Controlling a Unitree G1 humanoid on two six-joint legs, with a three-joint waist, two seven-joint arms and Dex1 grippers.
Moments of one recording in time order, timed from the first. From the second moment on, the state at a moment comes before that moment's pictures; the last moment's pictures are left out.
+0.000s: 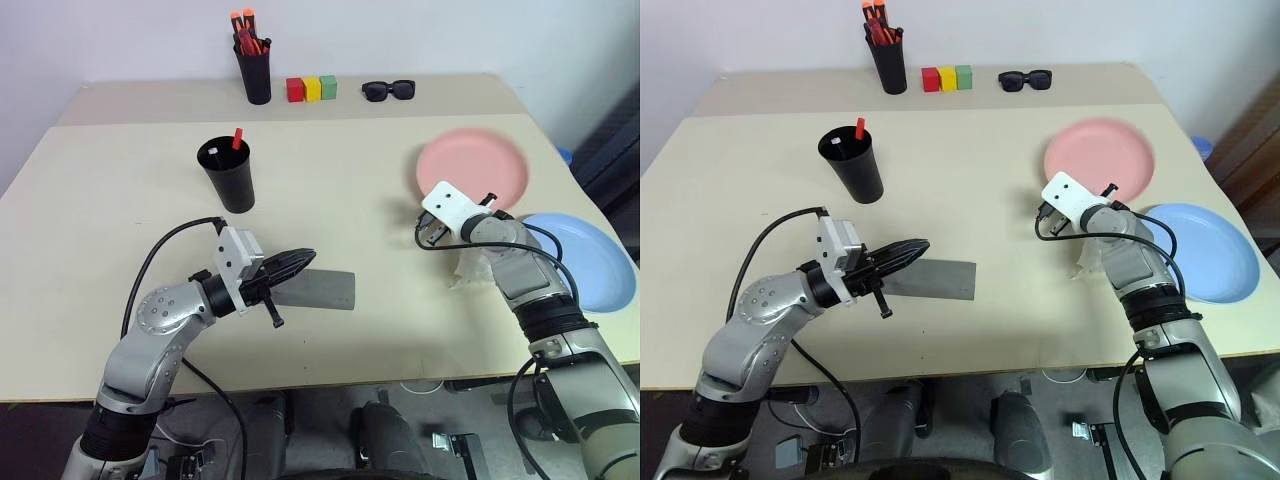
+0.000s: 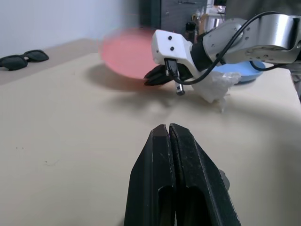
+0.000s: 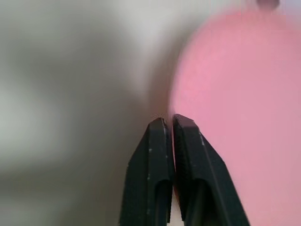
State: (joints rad) left arm -0.14 0.47 -0.06 -0.45 -0.43 0.33 -0.76; right arm -0.64 -0.64 0.22 0.38 -0.26 0.27 0.44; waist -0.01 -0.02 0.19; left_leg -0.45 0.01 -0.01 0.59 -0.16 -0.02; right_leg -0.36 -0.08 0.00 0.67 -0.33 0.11
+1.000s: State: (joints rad) left arm -0.32 0.31 -0.23 -0.16 -0.40 0.14 -1.00; right arm 0.07 -0.95 -0.38 -0.45 -0.11 0.76 0.73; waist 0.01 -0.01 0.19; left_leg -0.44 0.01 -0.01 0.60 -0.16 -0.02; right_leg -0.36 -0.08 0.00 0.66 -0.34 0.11
